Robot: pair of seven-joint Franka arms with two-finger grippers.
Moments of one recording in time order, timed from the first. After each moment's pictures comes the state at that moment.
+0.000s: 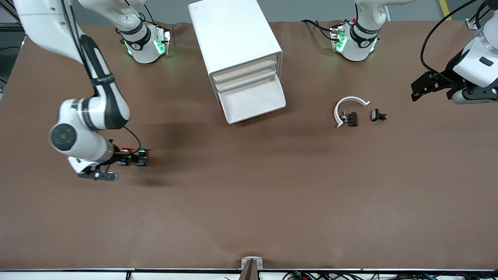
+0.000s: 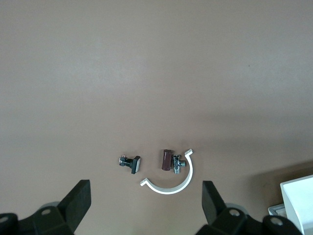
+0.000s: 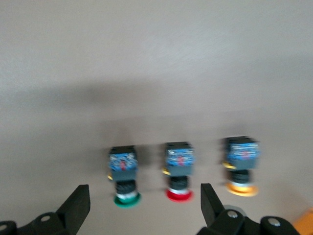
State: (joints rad) left arm 0.04 -0.09 -0.14 -1.70 0.02 1.61 -0.12; right arm 0.06 0.39 -0.03 -1.84 -0.04 2.12 0.13
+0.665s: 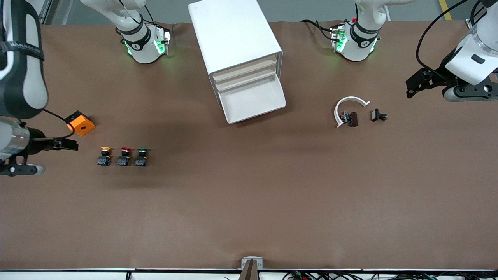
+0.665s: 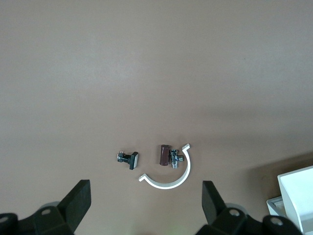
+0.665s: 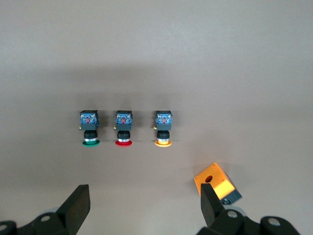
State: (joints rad) left arm 0.04 -0.09 -0.16 -1.69 0.02 1.58 -0.12; right arm -0.08 0.33 -0.04 -1.49 -0.05 1.64 -0.10
